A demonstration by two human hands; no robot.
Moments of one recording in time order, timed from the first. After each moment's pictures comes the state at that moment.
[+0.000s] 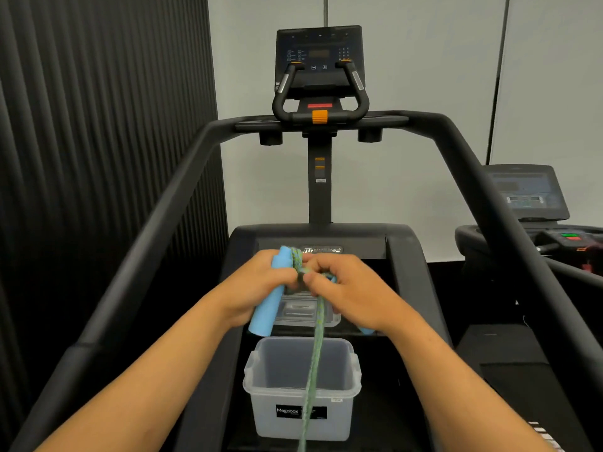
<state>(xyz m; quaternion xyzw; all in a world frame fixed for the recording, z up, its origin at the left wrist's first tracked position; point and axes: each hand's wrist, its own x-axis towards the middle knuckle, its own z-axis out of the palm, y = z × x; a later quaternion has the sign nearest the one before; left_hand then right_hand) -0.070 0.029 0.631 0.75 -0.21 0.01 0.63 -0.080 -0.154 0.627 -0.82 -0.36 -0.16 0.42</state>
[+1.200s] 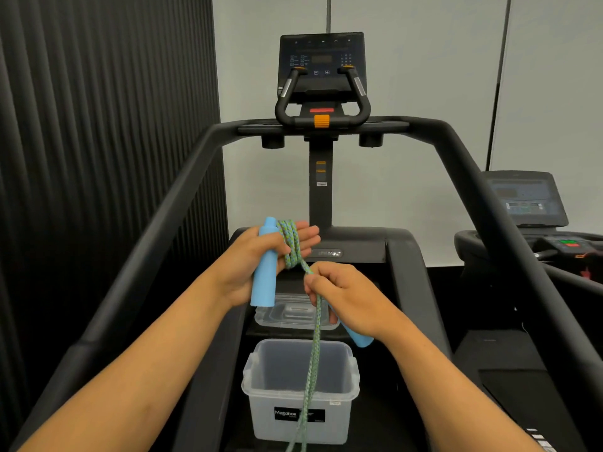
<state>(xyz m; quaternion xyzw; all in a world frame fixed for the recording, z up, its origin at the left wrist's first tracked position) -0.062 0.034 0.655 0.56 -0.27 -0.02 0.78 -0.074 -0.151 0.616 -0.82 -0.33 -0.12 0.46</state>
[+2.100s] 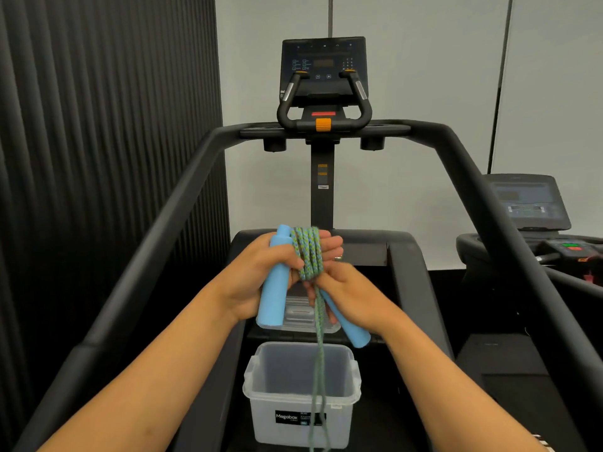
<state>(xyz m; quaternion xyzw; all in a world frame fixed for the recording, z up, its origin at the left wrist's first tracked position) -0.082 0.023 0.652 0.56 -0.33 -0.06 0.76 -0.060 -0.150 0.618 -0.80 -0.31 -0.06 0.51</state>
